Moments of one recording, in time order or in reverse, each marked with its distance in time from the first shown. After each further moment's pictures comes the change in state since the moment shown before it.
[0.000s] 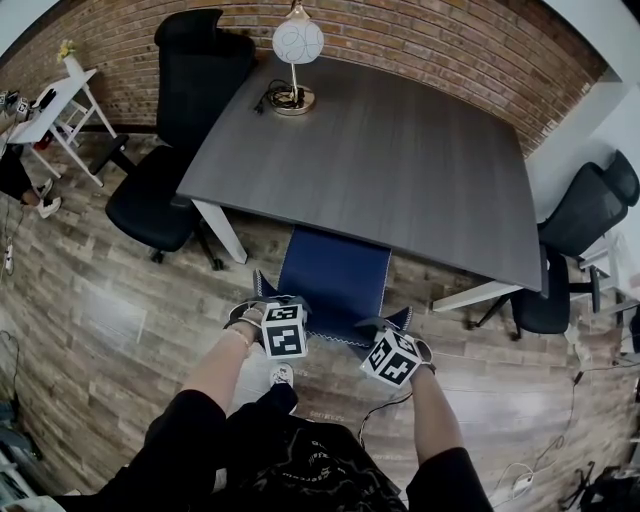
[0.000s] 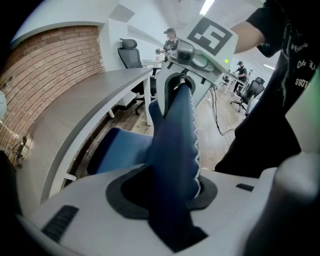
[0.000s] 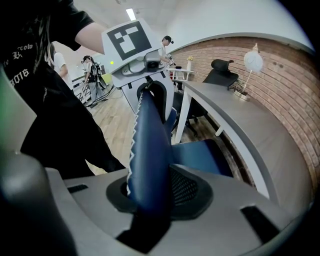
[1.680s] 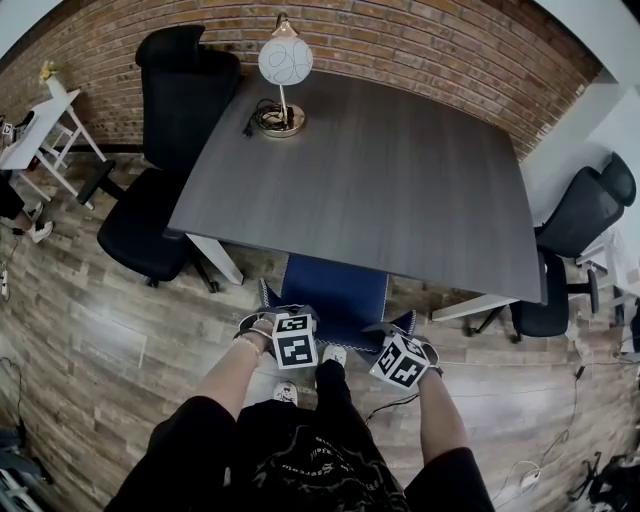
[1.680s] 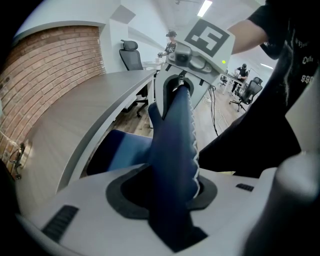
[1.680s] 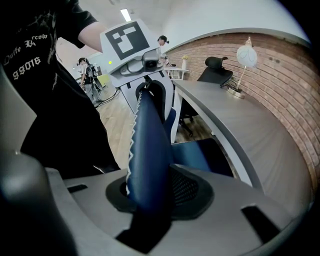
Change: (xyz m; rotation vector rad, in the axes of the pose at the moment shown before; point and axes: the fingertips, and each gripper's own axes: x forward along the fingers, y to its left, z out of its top) left arm 0.002 0.058 0.010 0.029 -0.020 -0.013; right arm 0.005 -0.057 0.009 0.031 0.002 -0.011
